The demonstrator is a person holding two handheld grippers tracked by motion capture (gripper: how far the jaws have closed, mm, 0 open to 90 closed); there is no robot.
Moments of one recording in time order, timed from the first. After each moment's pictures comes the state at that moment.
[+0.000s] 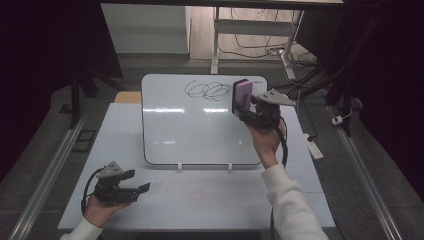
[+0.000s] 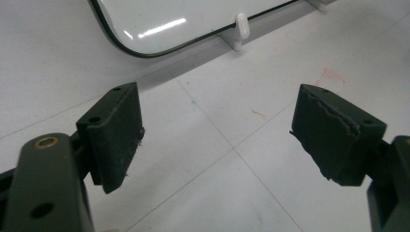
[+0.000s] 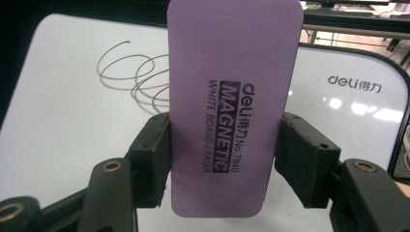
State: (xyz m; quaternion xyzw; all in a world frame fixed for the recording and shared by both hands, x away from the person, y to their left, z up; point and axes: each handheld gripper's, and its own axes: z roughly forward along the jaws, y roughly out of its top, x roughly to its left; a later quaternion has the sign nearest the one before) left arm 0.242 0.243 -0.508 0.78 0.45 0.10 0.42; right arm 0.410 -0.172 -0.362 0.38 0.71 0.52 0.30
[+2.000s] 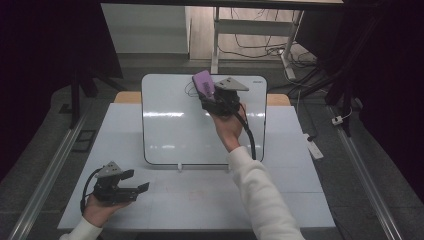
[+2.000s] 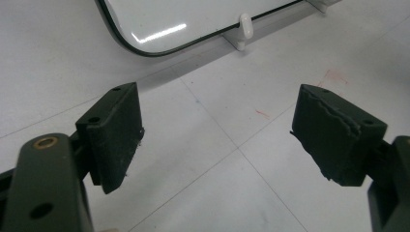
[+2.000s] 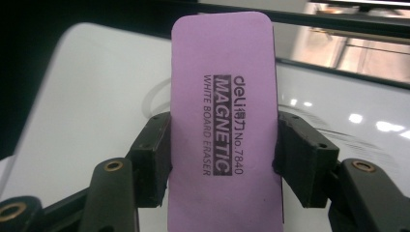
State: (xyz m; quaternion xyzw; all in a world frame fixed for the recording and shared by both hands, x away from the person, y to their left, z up) left arm 0.243 0.247 -0.510 0.78 0.45 0.10 0.42; right arm 0.447 -0.069 -0.369 0.34 0.73 0.52 0.29
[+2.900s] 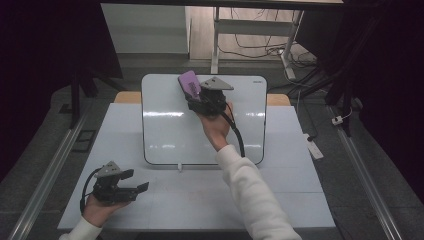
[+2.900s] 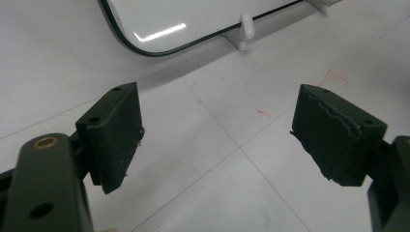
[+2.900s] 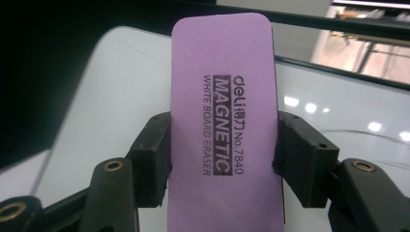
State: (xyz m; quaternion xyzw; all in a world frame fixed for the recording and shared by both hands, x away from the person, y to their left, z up) left arm 0.244 0.248 -0.511 0.78 0.45 0.10 0.43; right arm 0.447 -0.035 -0.372 0.33 0.73 0.53 0.27
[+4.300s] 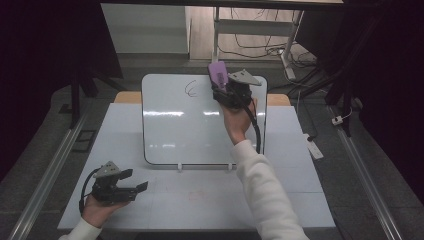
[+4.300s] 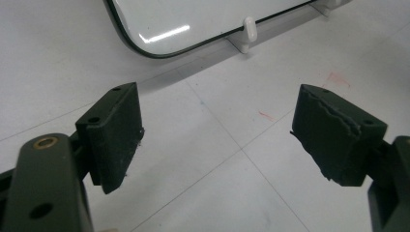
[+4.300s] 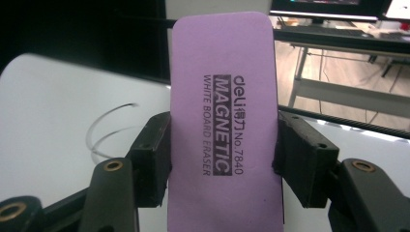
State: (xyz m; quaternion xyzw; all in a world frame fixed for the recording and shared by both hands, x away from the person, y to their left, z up) left arm 0.241 0.248 -0.509 0.77 0.46 0.11 0.43; right arm 0.460 -0.098 -0.353 0.39 0.68 0.52 0.33
